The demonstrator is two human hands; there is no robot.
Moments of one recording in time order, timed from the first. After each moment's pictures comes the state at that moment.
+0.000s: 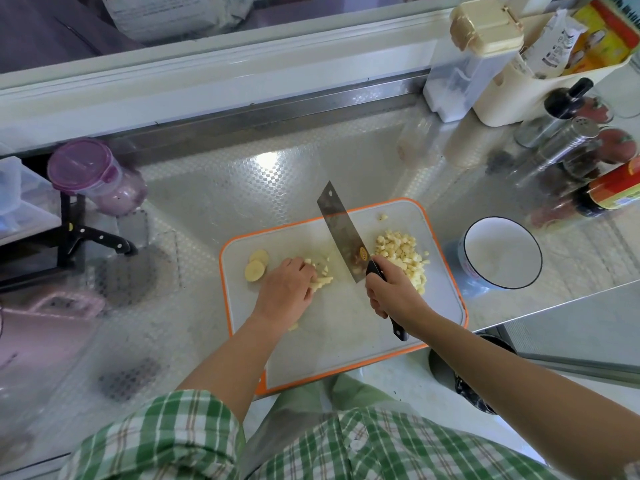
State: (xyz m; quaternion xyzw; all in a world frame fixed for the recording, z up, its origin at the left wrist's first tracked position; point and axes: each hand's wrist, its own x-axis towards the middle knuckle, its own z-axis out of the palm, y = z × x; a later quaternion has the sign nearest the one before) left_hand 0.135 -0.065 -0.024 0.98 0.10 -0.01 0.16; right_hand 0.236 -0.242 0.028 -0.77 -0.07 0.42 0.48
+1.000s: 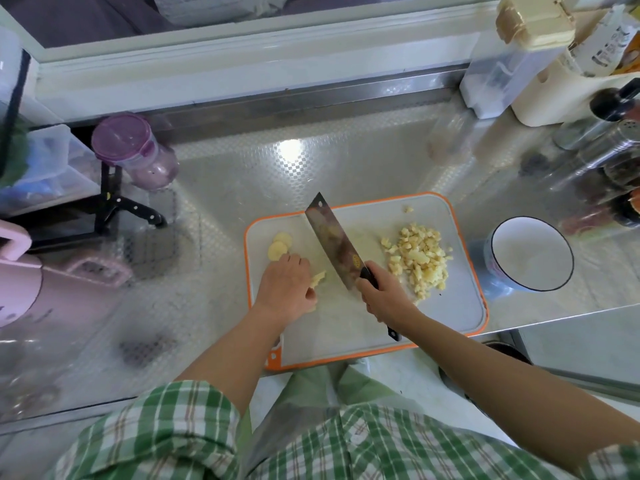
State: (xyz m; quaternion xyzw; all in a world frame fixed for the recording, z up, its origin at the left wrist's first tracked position) left_hand 0.104 -0.055 -0.025 0.98 0.15 -0.09 0.03; right_hand 0.205 -0.225 0.001 -0.80 -0.16 0.42 0.39
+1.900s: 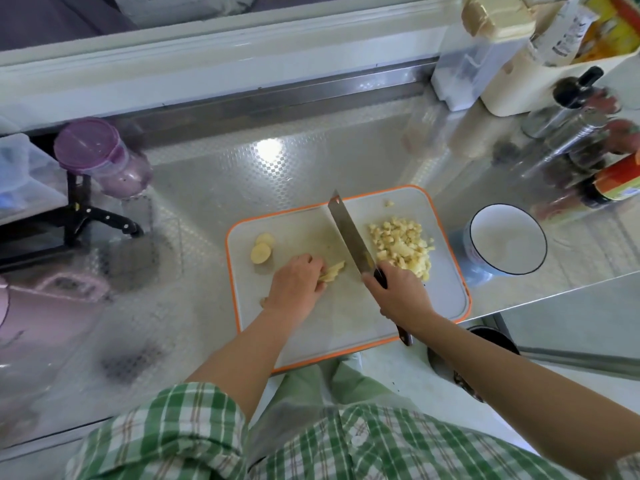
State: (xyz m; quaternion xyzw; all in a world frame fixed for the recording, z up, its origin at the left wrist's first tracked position) left_hand 0.122 -0.084 -0.022 0.96 0.17 -0.05 0.21; right_hand 0.214 -0.252 0.016 -0.91 -0.17 0.31 0.23
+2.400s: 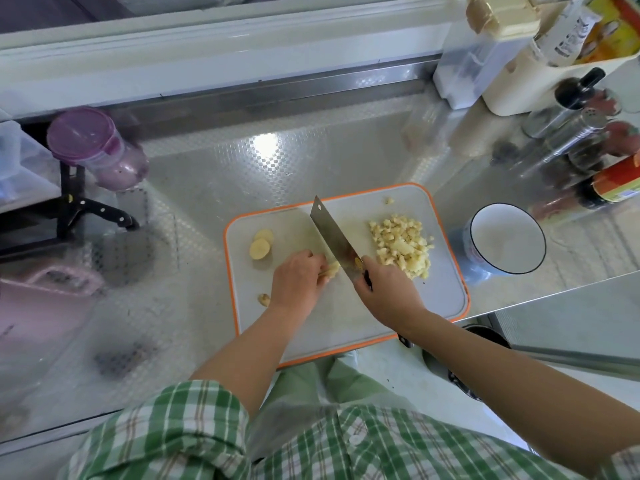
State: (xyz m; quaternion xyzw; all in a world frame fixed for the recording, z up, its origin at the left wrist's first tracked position) left_hand 0.126 -0.090 -0.025 0.95 0.22 -0.02 0.22; right_hand 0.206 -0.239 0.017 -0.91 -0.29 0.26 0.18
